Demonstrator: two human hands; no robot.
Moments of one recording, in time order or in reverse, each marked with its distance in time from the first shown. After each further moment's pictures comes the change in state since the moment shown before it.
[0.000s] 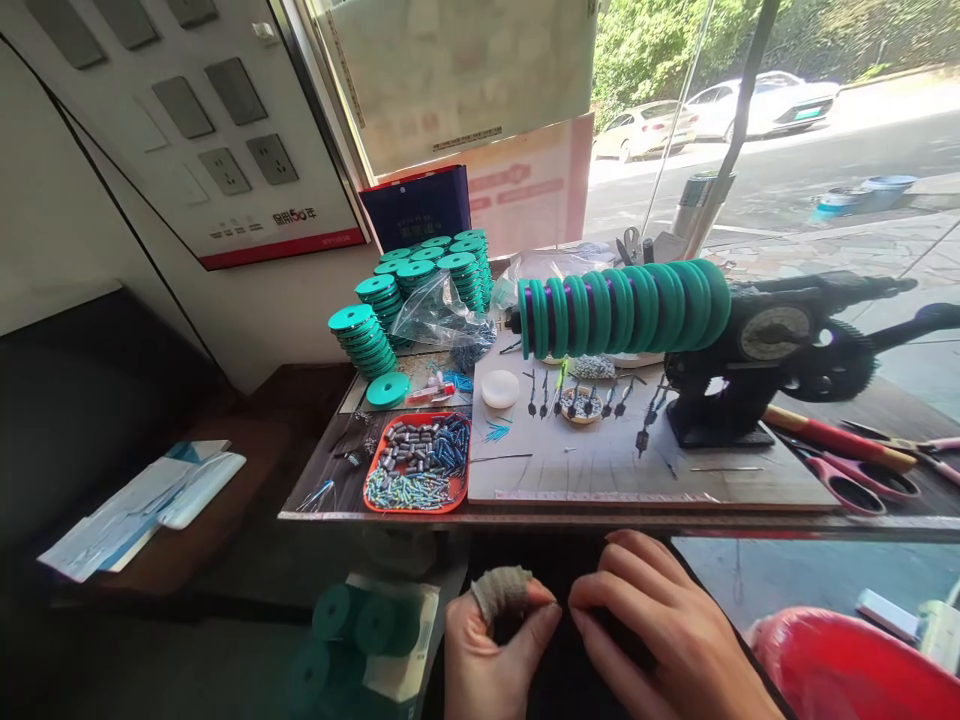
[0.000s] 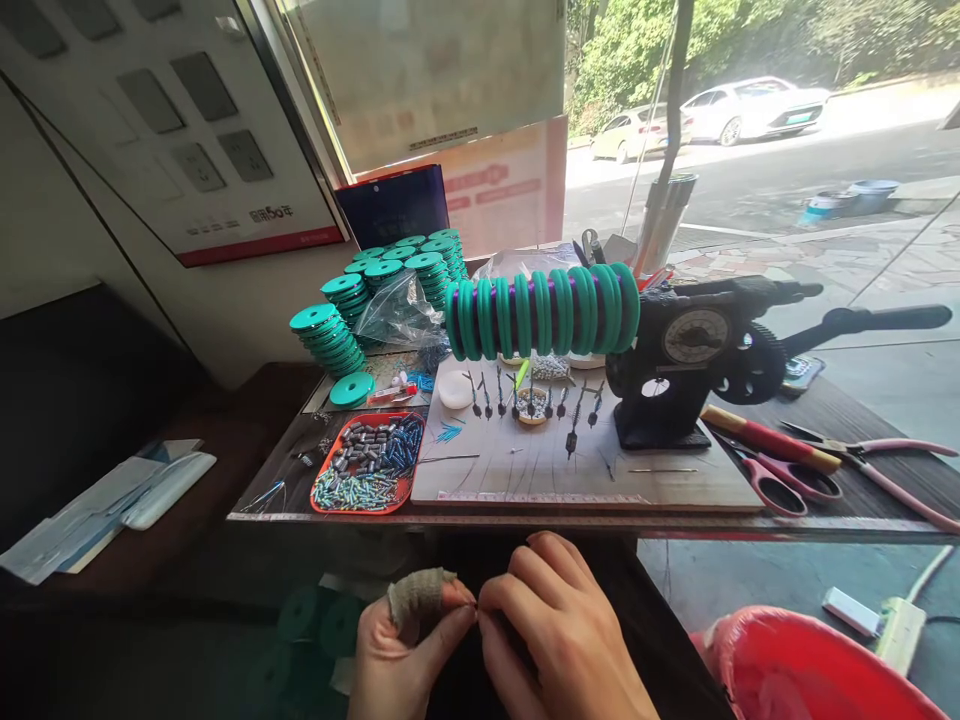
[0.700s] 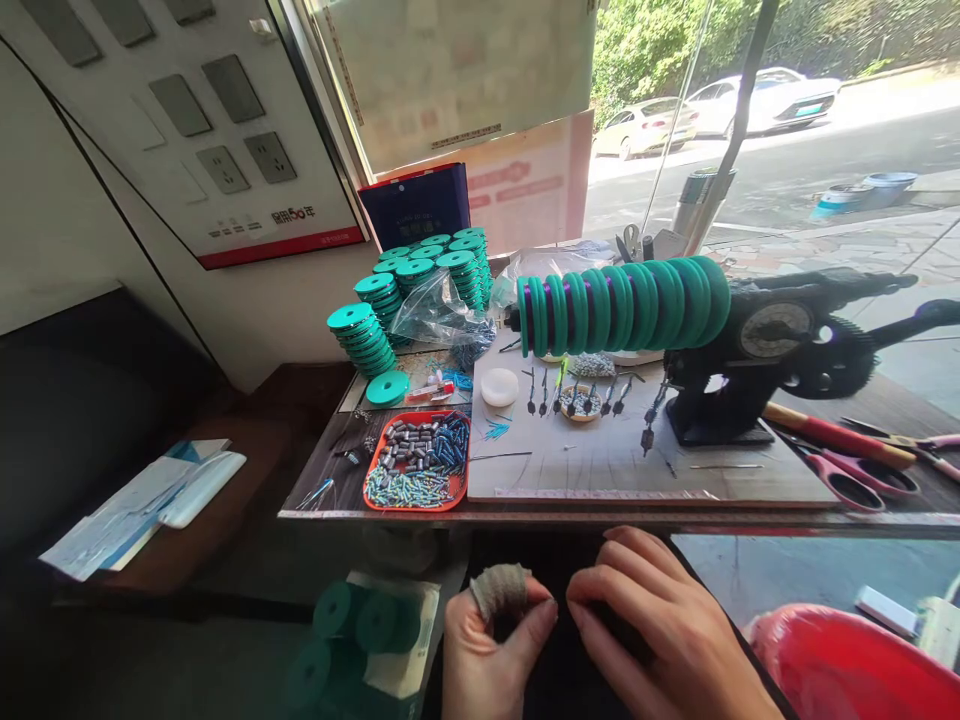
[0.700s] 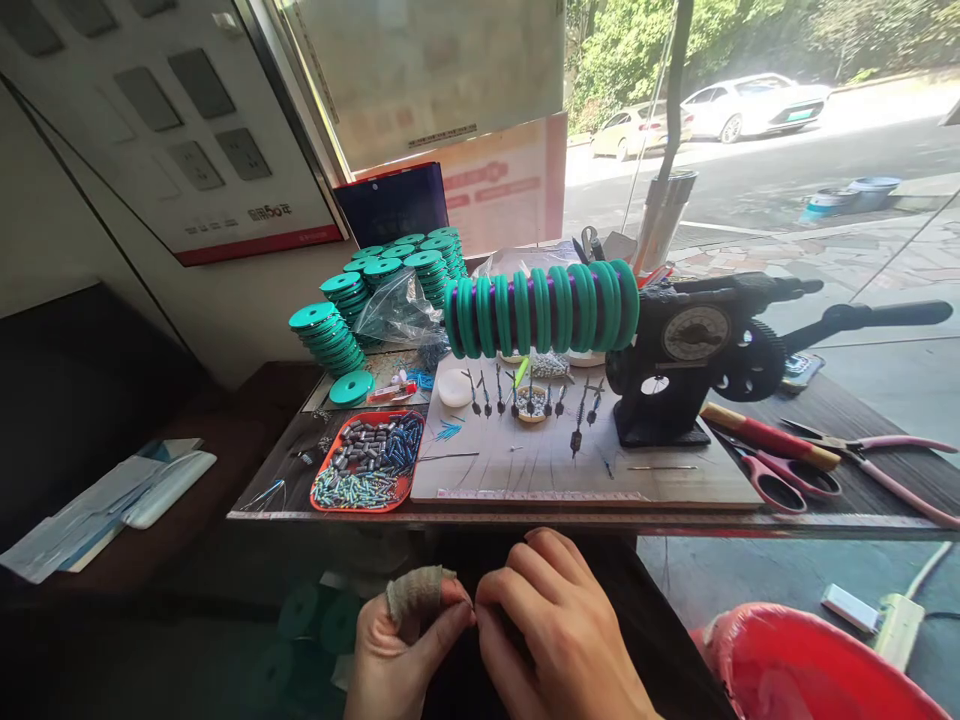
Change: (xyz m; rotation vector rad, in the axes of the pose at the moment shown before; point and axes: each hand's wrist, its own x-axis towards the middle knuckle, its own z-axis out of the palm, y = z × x) left_hand -0.001 -0.002 -0.002 -0.022 0.001 -0.019; right_hand 0.001 -0.001 0.000 0.007 0.005 -0.004
